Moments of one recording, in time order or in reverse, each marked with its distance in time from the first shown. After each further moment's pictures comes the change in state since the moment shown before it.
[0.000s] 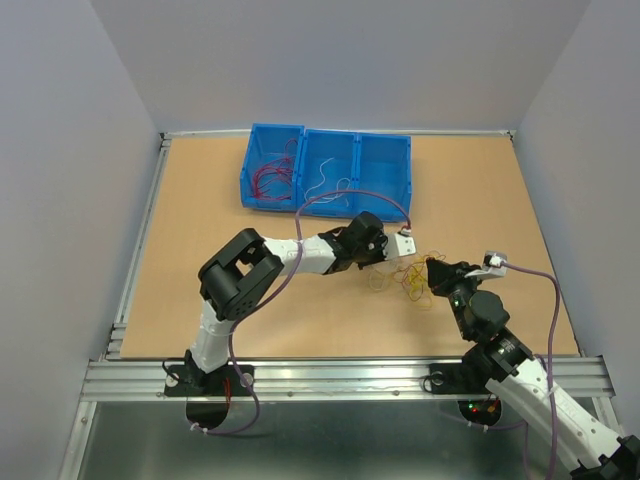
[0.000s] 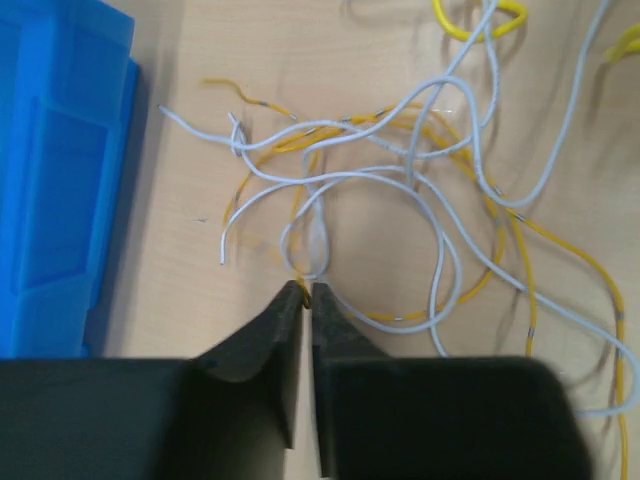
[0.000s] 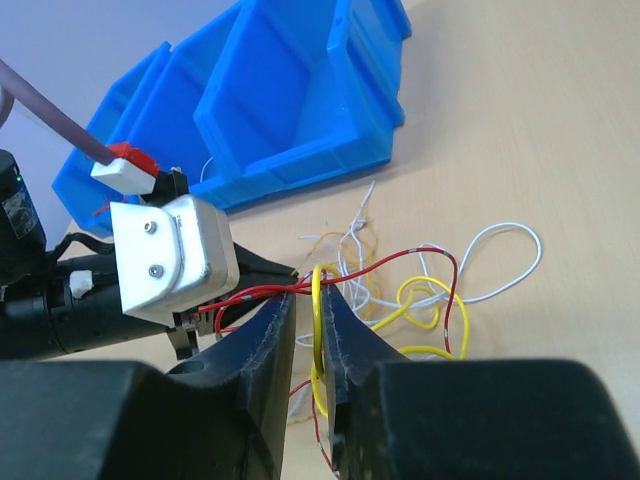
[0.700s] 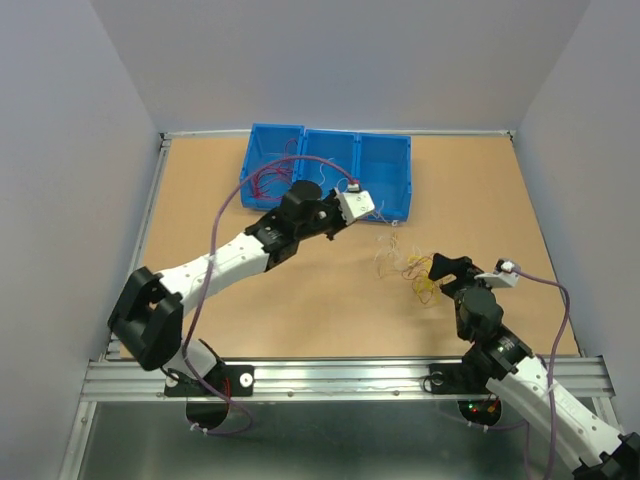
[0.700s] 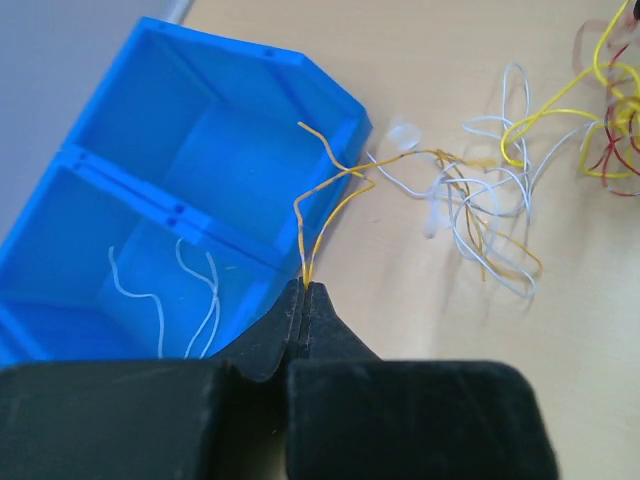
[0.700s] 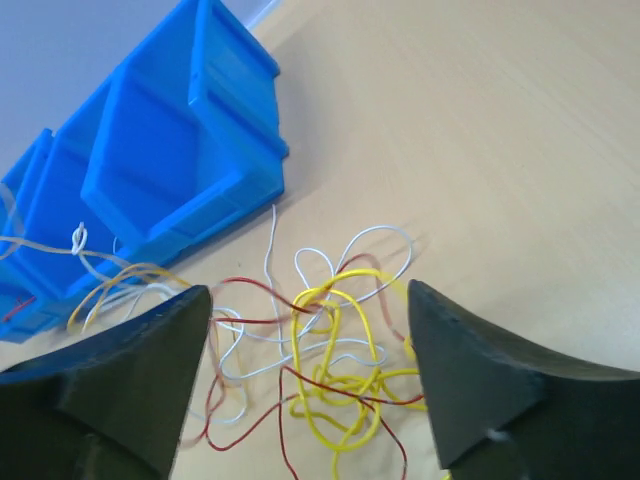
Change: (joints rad) left arm 0.136 -0.494 -0.177 0.016 0.121 -0.097; right arm 0.000 0.035 0.012 -0.103 0.261 0.146
